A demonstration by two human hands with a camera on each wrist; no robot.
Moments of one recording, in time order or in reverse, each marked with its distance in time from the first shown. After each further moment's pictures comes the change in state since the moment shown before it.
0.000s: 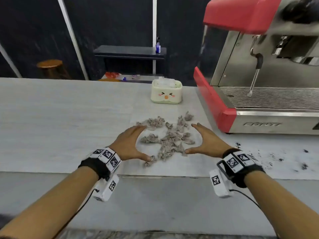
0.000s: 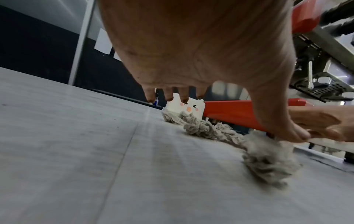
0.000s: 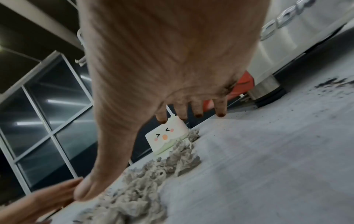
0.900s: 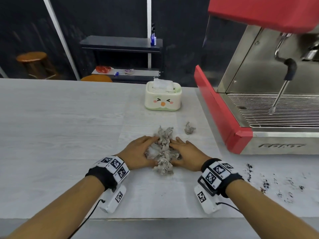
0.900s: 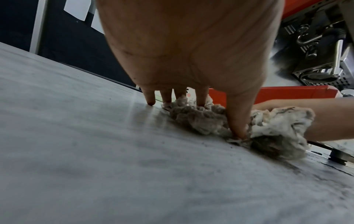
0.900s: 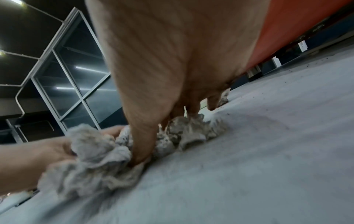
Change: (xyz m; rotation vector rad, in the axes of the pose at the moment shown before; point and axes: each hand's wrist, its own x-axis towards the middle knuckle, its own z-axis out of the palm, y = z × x) left_hand 0.105 0.001 0.014 -0.077 -0.157 0.080; right_hand 0.099 -0.013 0.031 -0.219 -0.221 -0.207
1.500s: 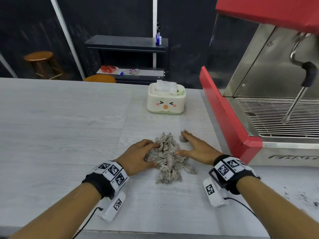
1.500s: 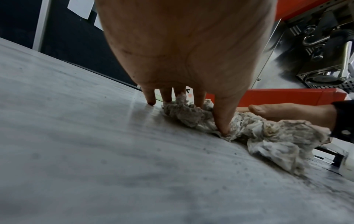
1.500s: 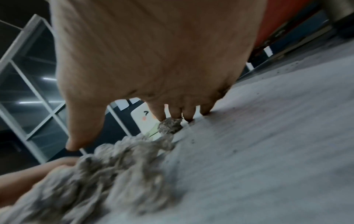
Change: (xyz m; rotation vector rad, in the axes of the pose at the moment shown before) left_hand 0.006 0.003 -0.004 0.016 0.059 0.049; right_hand 0.014 0.038 -0.028 0.369 0.006 0.153
